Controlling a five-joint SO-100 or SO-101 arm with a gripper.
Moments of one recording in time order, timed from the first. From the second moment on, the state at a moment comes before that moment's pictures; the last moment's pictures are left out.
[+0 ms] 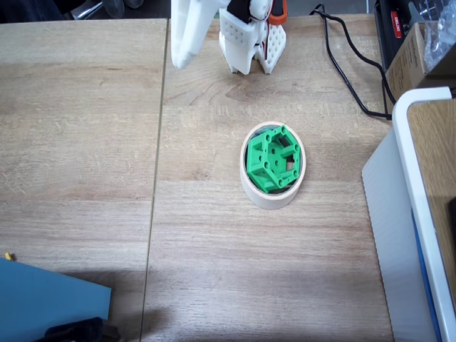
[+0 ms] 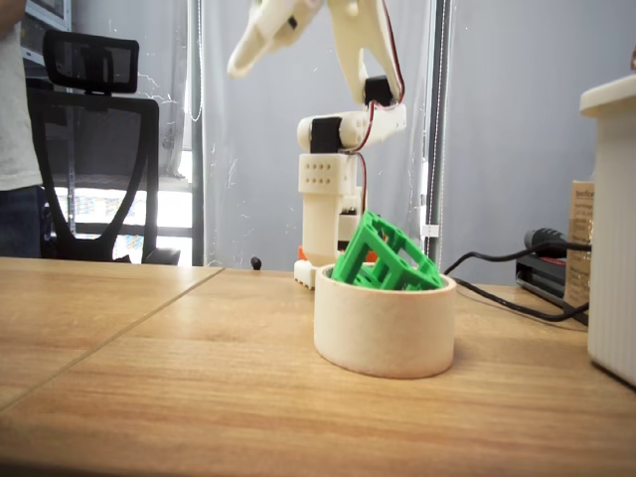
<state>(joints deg) 23.7 168.8 137.7 79.9 -76.5</state>
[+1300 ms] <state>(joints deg) 24.6 191.8 178.2 79.6 -88.9</state>
